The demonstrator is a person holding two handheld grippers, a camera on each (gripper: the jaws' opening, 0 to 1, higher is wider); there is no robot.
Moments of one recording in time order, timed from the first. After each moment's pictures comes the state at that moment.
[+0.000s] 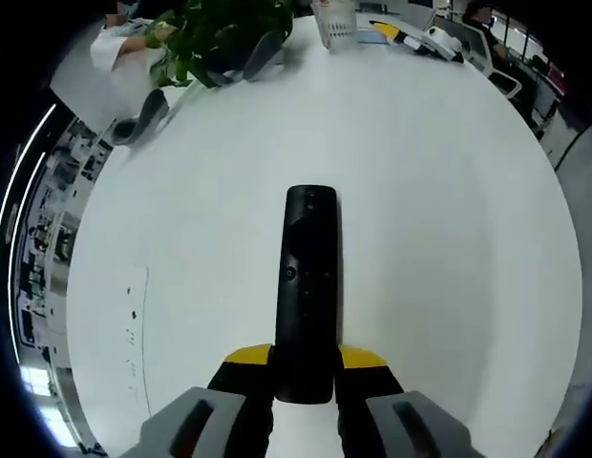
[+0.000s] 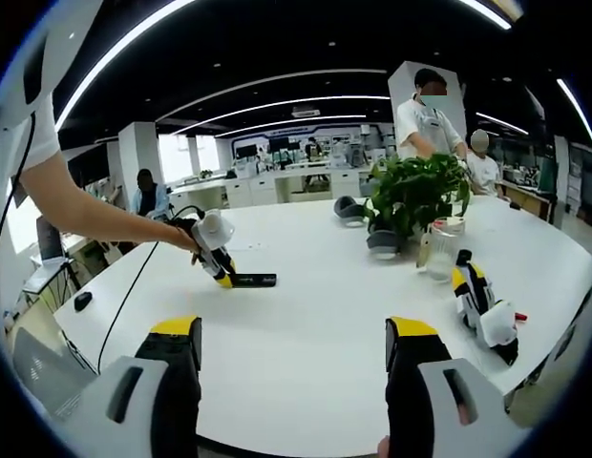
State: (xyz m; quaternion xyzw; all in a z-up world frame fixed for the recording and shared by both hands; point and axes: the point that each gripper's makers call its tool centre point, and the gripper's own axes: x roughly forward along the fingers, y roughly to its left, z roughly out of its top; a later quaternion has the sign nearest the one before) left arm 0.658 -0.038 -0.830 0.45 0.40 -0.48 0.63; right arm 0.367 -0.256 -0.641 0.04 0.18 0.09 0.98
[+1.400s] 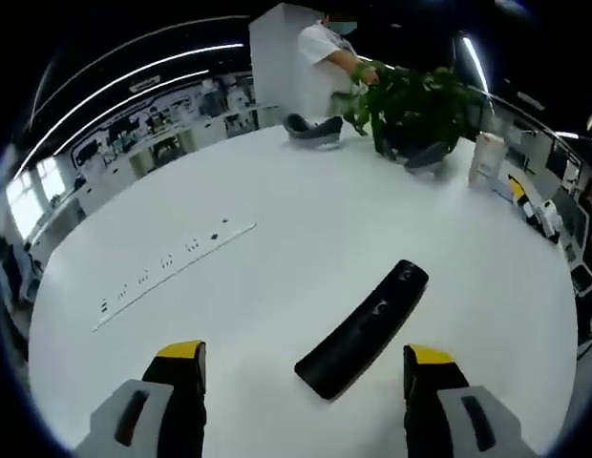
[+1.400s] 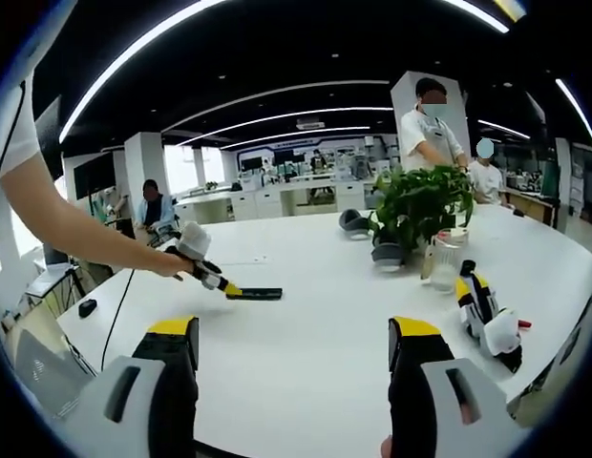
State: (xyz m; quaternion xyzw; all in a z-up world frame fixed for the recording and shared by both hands) left arm 0.665 -0.010 -0.791 0.11 0.35 -0.30 0.88; right arm 0.366 -0.250 -0.627 0.04 0.15 0.10 0.98
